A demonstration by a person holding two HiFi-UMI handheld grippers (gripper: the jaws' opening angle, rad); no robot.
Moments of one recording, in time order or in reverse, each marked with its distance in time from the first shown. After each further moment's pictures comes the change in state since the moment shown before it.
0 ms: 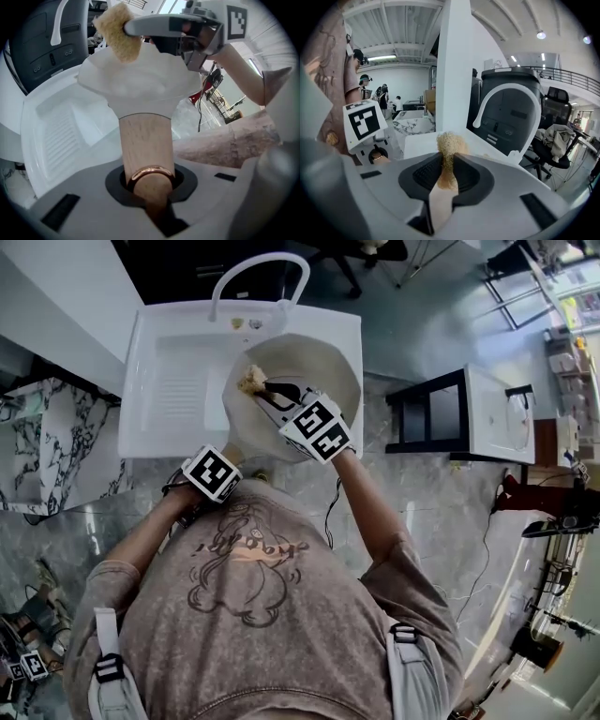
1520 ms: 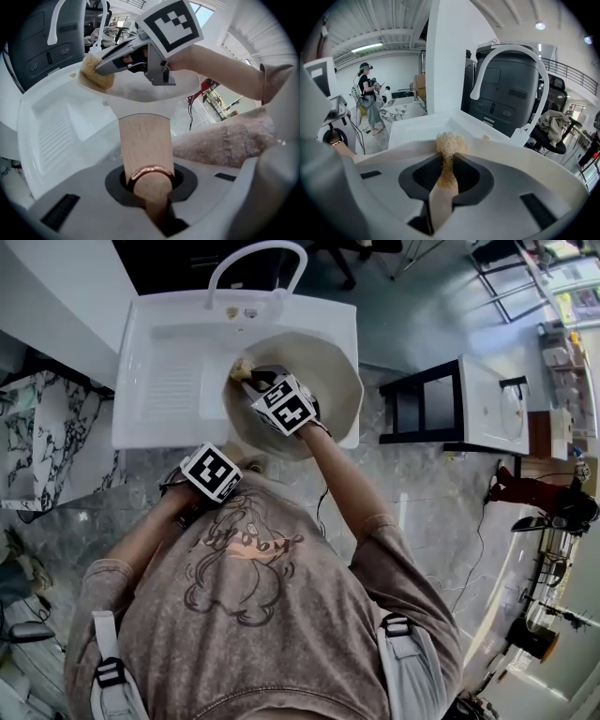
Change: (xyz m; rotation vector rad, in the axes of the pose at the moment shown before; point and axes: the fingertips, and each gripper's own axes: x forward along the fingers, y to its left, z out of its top) left arm 0.002 -0.023 -0.011 0.014 0.003 -0.032; right arm 0.069 -0.010 -0.062 0.065 0.167 -0.070
